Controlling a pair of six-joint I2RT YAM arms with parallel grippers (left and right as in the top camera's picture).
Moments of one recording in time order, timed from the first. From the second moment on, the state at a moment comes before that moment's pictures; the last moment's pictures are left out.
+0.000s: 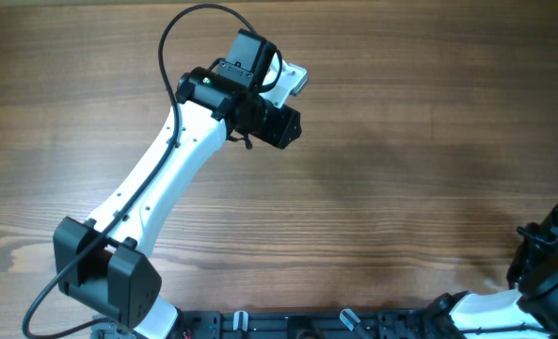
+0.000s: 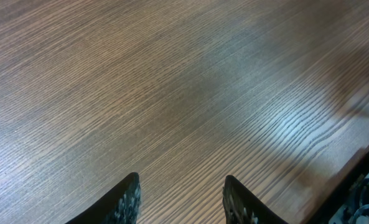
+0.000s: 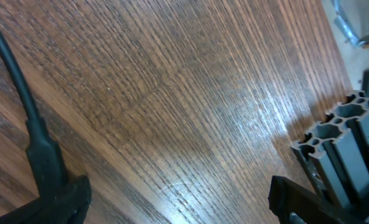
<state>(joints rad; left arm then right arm) -0.47 1.74 1.57 -0.98 0.34 0.03 -0.86 1.68 0.86 -0.95 0.30 1.34</state>
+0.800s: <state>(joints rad) -0.47 1.74 1.57 -0.98 0.34 0.04 -0.87 1.71 0.77 0.01 0.20 1.17</state>
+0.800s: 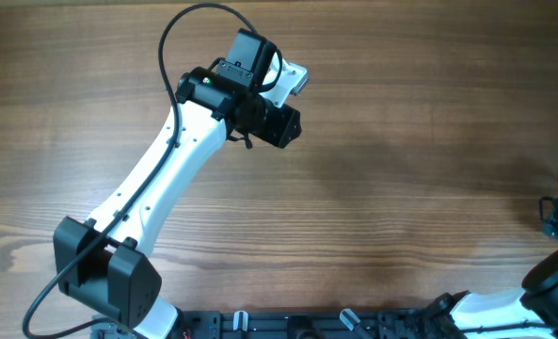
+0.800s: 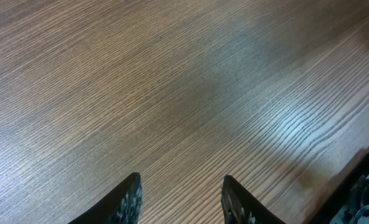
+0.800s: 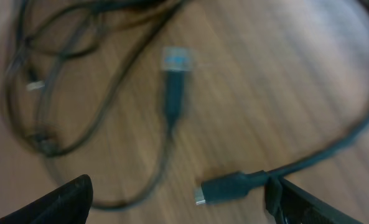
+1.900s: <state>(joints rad) -0.47 1.70 1.57 -0.75 0.22 -0.02 -0.81 1.27 1.06 0.31 -0.72 0.68</state>
